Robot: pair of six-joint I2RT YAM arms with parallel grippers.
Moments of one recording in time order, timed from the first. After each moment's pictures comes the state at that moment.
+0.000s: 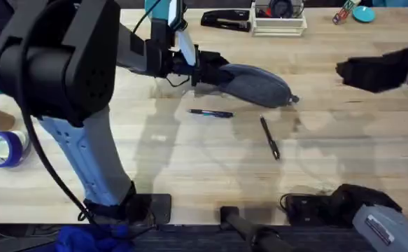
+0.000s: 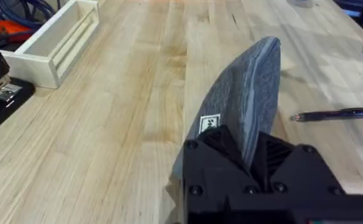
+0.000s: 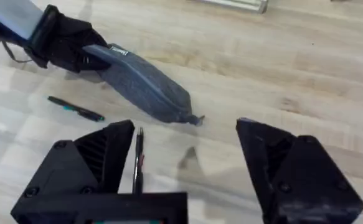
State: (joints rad) left arm -0.19 2.08 1.04 0.28 1.29 0.60; right arm -0.24 0.84 1.10 -1.04 -0.42 -0.28
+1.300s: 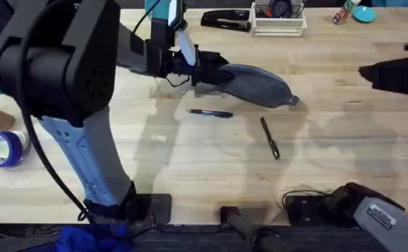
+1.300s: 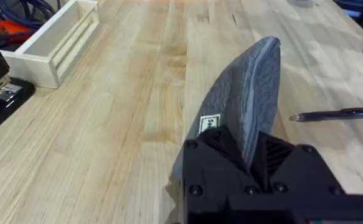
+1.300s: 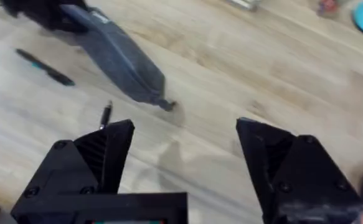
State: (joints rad) left arm -0.19 2.08 1.04 0.28 1.29 0.60; right arm -0.48 1.03 1.28 -1.23 -0.56 -0.76
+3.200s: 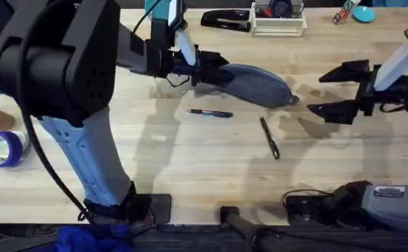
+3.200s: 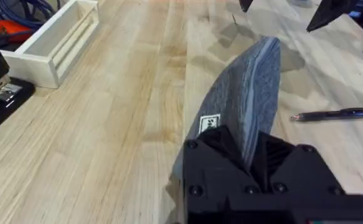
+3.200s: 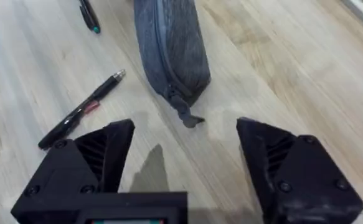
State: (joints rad) left arm -0.19 2.08 1.04 0.28 1.29 0.60; right arm -0.54 1.56 0.95 -0.98 -0.91 -1.50
